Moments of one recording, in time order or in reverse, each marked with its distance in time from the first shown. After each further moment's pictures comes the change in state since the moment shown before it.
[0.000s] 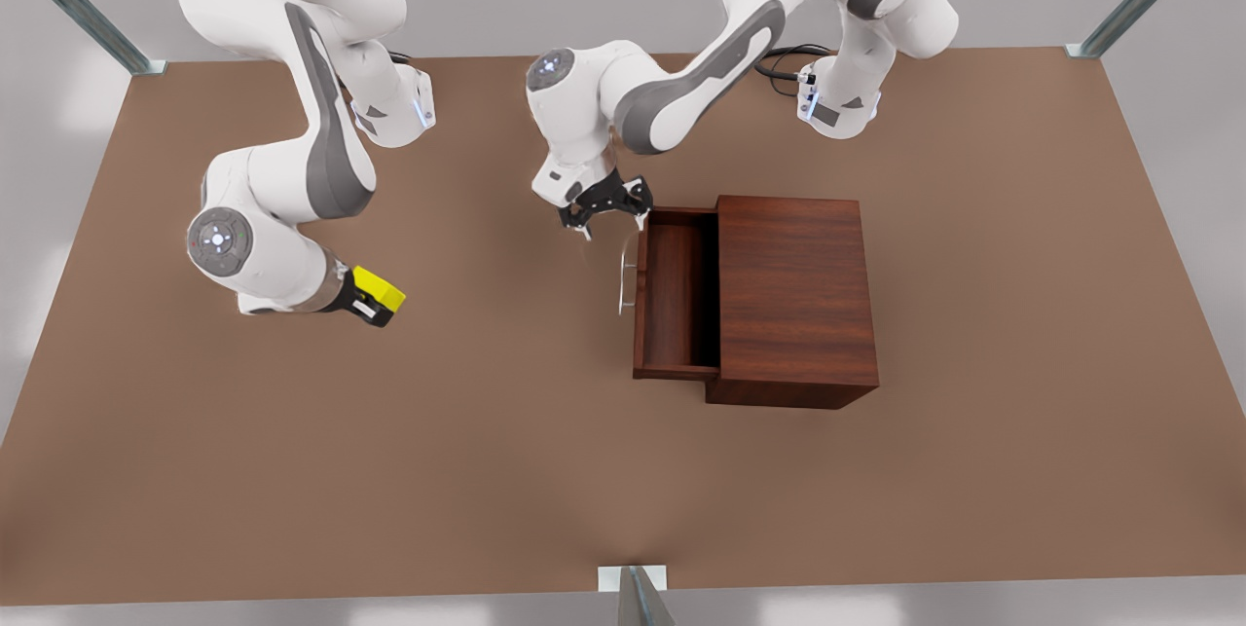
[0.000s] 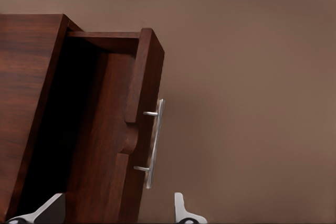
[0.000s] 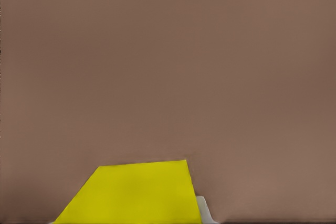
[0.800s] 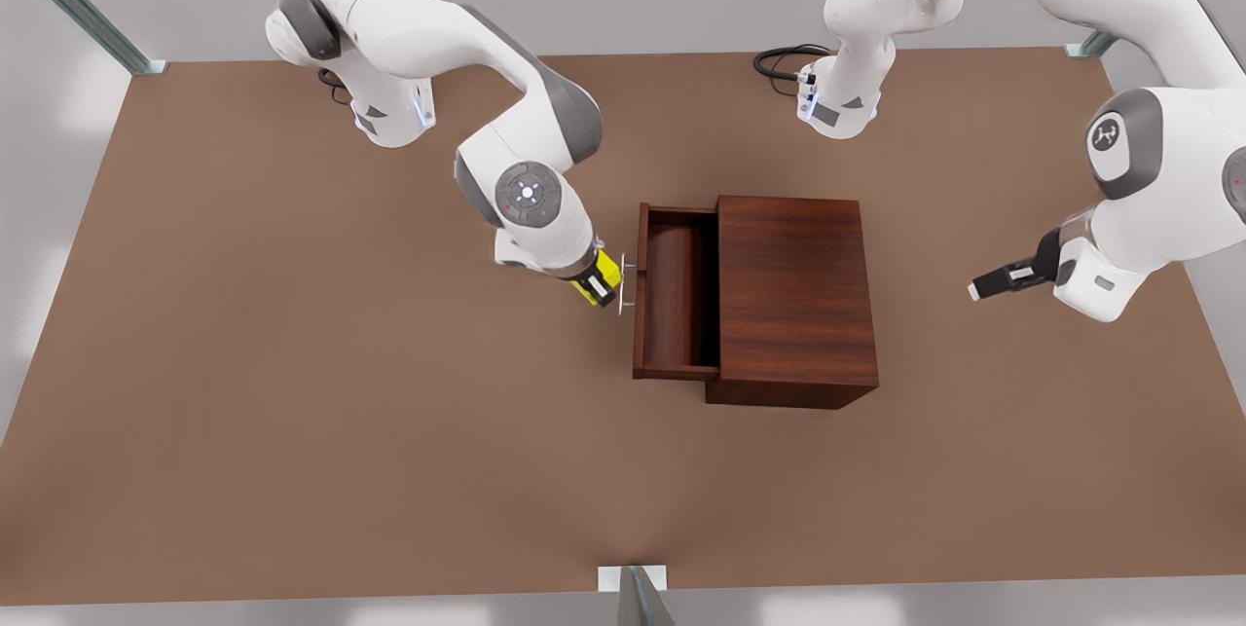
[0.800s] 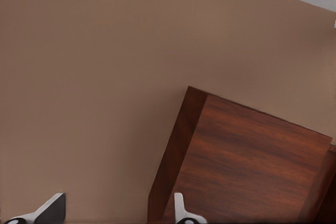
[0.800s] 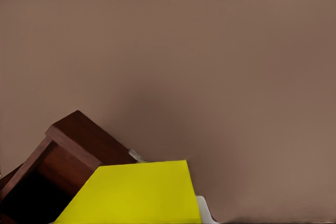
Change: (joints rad) left arm 0.975 -0.220 0.009 -0.042 -0.421 -0.210 0.897; right arm 0.424 0.417 0.021 0.636 0.105 -0.095 0.801
